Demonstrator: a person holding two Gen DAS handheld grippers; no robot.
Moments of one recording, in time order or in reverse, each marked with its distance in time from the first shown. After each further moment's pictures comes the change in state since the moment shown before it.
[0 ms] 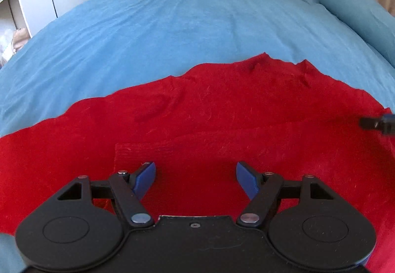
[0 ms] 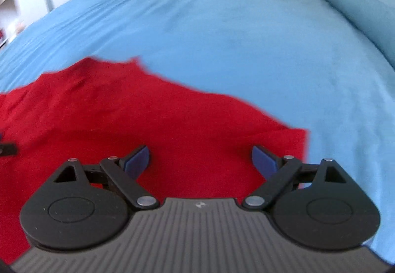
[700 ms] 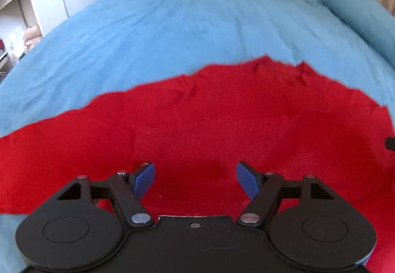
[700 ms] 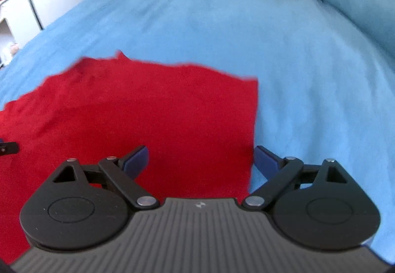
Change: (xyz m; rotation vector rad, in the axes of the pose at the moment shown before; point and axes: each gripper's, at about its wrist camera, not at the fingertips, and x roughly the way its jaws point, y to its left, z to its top) left arm -0.039 0.009 0.000 -0.035 0.004 0.033; right arm -0.076 -0.010 -0.039 0.060 -0.037 0.039
